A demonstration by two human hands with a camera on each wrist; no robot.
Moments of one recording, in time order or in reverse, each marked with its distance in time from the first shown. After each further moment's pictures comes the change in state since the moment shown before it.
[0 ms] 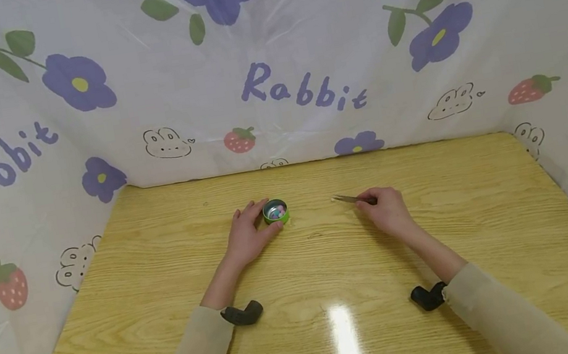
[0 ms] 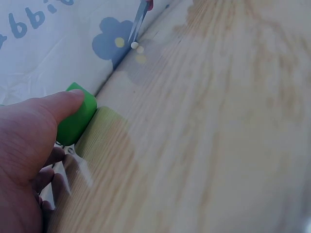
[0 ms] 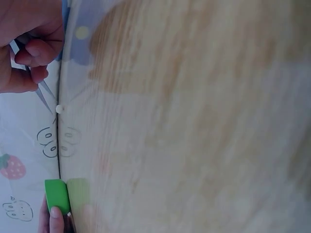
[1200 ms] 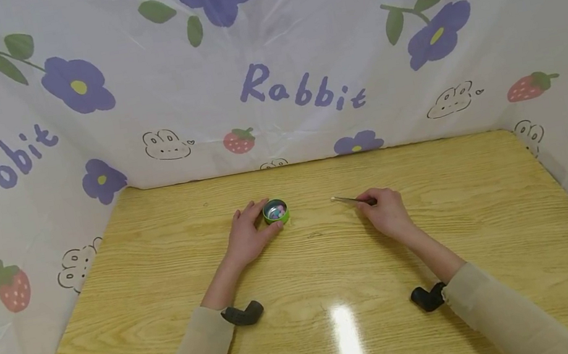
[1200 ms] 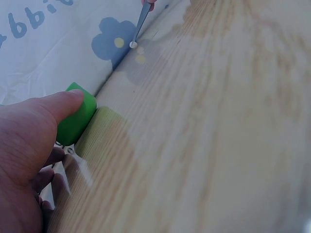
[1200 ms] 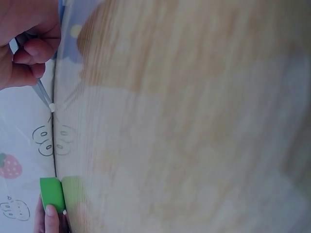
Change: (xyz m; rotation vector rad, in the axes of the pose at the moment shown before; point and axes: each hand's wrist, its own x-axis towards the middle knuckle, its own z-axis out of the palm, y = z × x) left_hand -0.001 0.001 0.000 0.006 0.013 0.020; right_hand 0.000 0.006 0.006 -0.025 0.064 -0.079
